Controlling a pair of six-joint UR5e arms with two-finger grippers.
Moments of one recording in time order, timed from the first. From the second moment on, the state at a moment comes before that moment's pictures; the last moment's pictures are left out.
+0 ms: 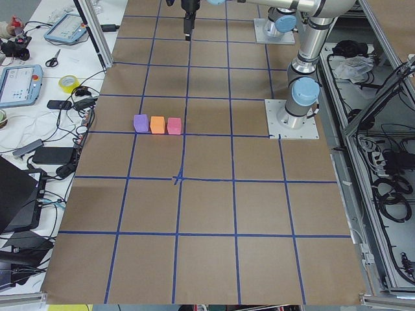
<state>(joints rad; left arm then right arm) -1.67 -1.64 -1.44 -1.58 1.64 0.01 1.61 -1.50 1.48 -1.63 -1.61 0.13</state>
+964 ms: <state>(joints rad) -1.61 -1.56 -1.49 -1.58 1.60 0.01 1.61 -1.50 1.48 -1.63 -1.61 0.13</state>
